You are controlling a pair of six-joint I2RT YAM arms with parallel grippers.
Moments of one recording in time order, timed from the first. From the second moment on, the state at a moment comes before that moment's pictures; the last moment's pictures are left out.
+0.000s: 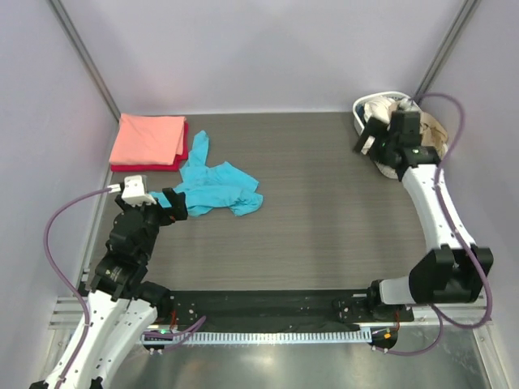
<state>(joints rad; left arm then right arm) -0.35 0.45 0.62 -0.34 -0.31 -0.27 0.01 1.33 1.41 -0.61 0.08 0.40</state>
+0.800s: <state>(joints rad) -0.35 0.51 0.65 -0.40 -0.35 -0.26 0.73 2.02 1.42 -0.40 -0.02 0.58</state>
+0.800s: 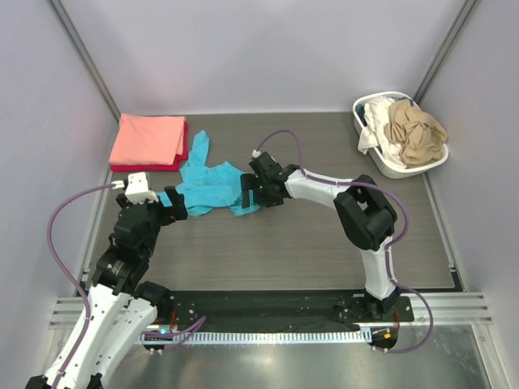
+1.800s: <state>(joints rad) -0.35 0.52 0.65 -0.41 -0.35 -0.26 0.54 1.51 1.18 -0.58 0.29 0.48</state>
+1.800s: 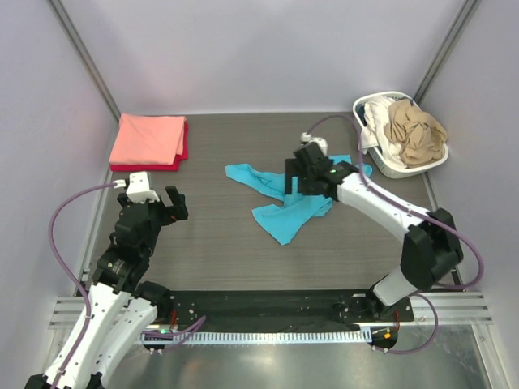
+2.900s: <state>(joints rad) -0.35 0.48 0.65 -0.41 -0.34 -0.26 0.88 2.15 1.61 -0.61 0.34 0.55</state>
